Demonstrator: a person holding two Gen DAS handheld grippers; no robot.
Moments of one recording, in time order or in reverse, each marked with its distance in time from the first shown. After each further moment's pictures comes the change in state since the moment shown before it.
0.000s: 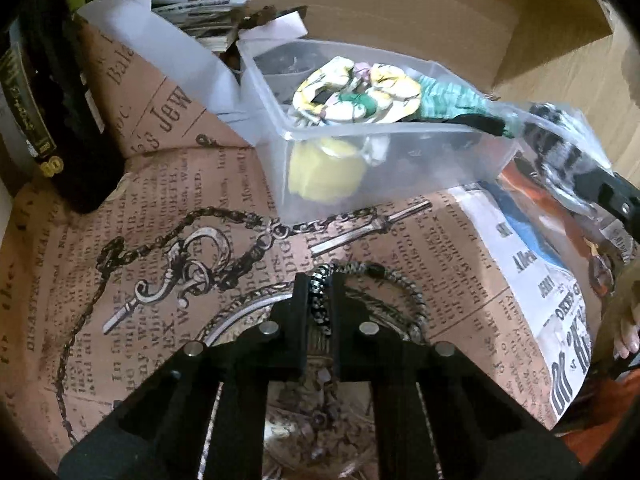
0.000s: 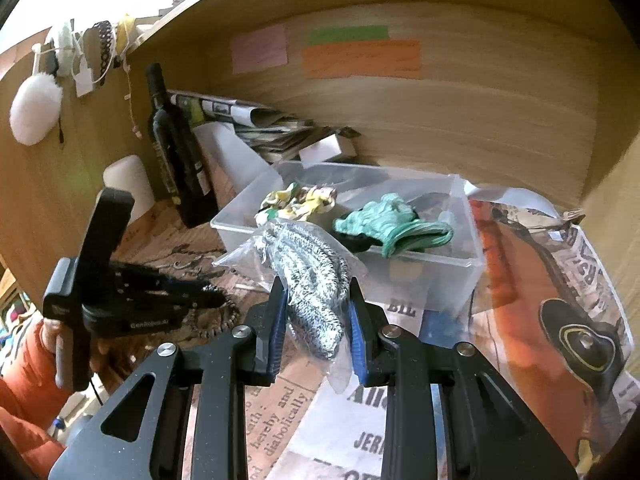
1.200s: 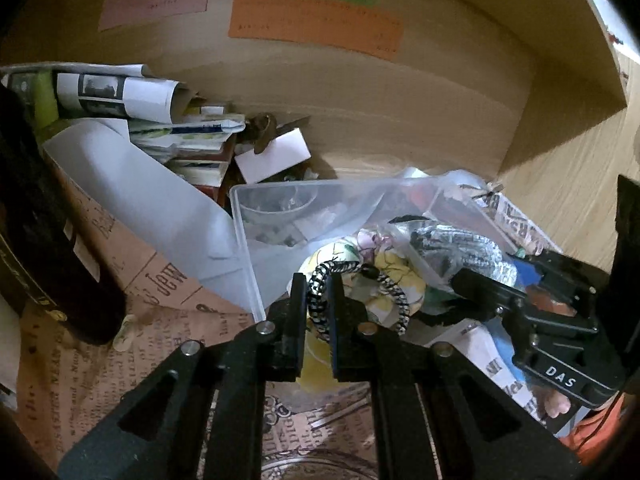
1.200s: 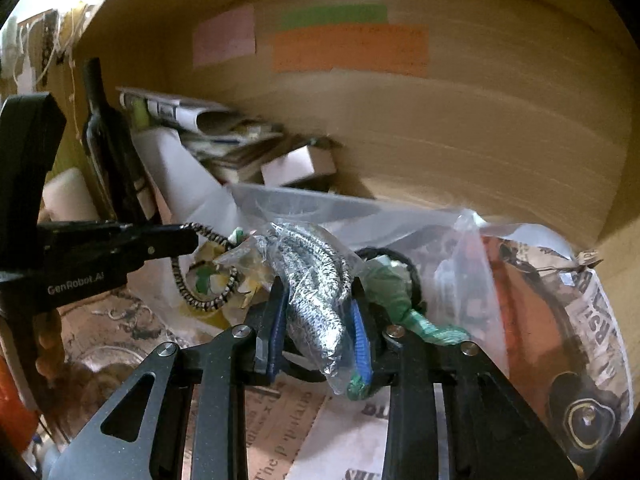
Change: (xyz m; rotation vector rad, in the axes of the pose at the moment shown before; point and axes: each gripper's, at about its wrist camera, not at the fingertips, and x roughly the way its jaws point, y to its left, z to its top) left arm -0.003 0.006 0.094 -0.022 -0.198 0.007; right arm 0.082 -0.012 0.047 -0.047 0.028 -0.074
